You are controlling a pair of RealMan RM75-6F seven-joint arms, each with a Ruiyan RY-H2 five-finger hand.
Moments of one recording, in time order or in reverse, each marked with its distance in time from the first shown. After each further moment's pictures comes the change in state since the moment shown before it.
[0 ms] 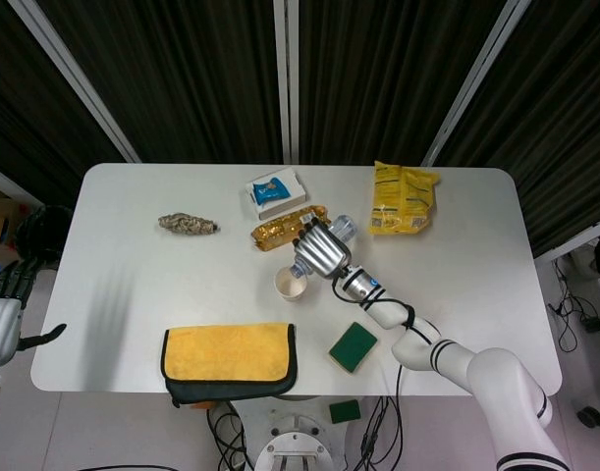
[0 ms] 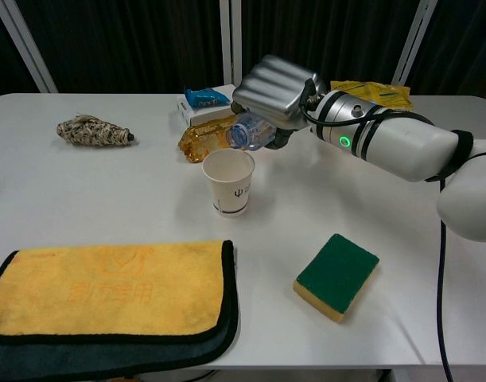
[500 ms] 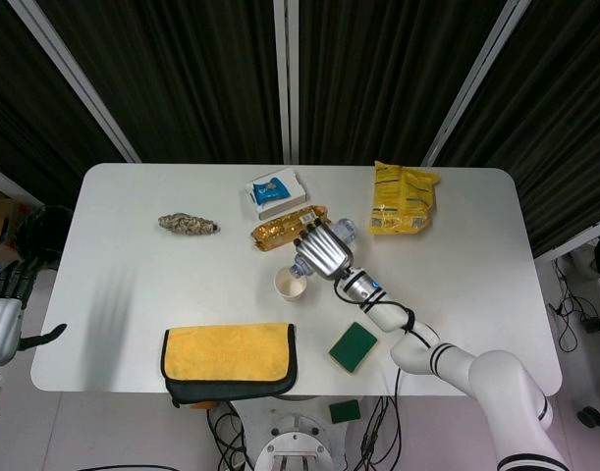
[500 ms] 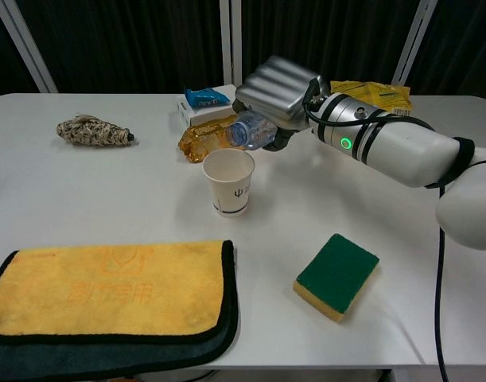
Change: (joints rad) left arm 0.000 0.002 -0.001 -0.007 -0.001 0.003 0.005; right arm -0.020 -0.011 0.018 -0.016 0.020 0.013 0.028
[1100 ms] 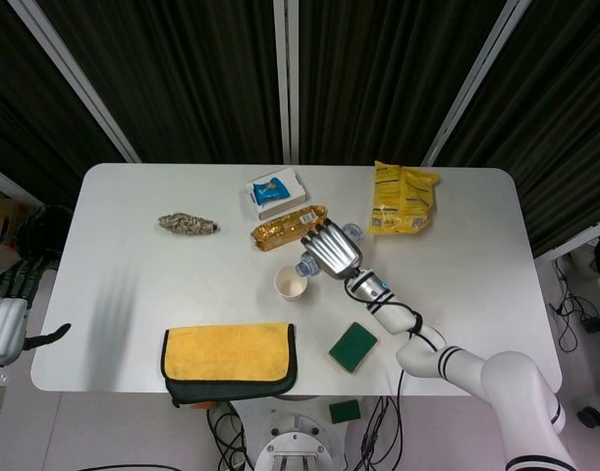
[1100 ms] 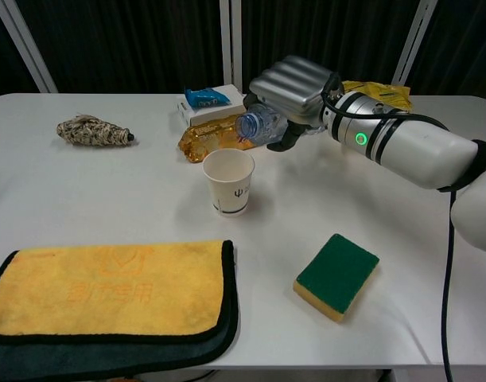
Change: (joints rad) left arm -0.005 -0.004 0.001 -0.021 0.000 -0.004 0.037; right arm -0.041 0.039 0.017 -0.068 0.030 0.002 0.088
